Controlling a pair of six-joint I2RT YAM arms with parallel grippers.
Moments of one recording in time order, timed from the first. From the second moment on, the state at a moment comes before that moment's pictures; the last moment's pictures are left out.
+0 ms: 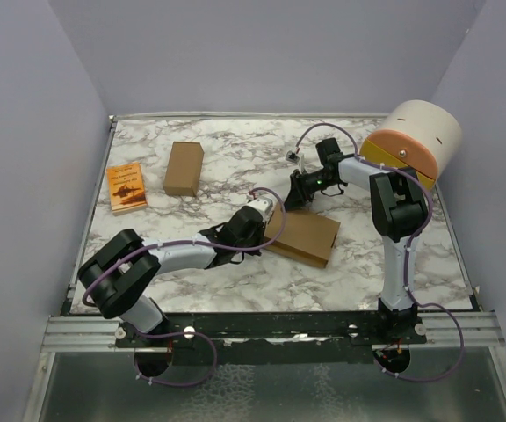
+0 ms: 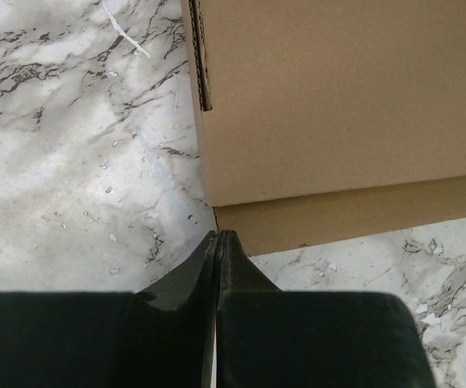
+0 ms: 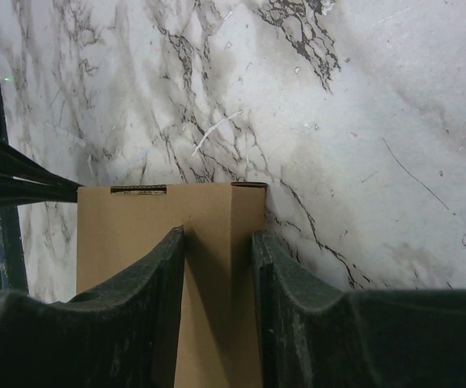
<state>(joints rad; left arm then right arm) -0.86 1.54 0.70 0.11 -0.12 -0.39 0.28 2.18 1.48 -0.52 -1.02 -0.41</state>
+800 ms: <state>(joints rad) -0.85 1.46 0.53 0.30 -0.09 -0.39 0.31 2.18 1.47 -0.51 -1.02 -0.40</state>
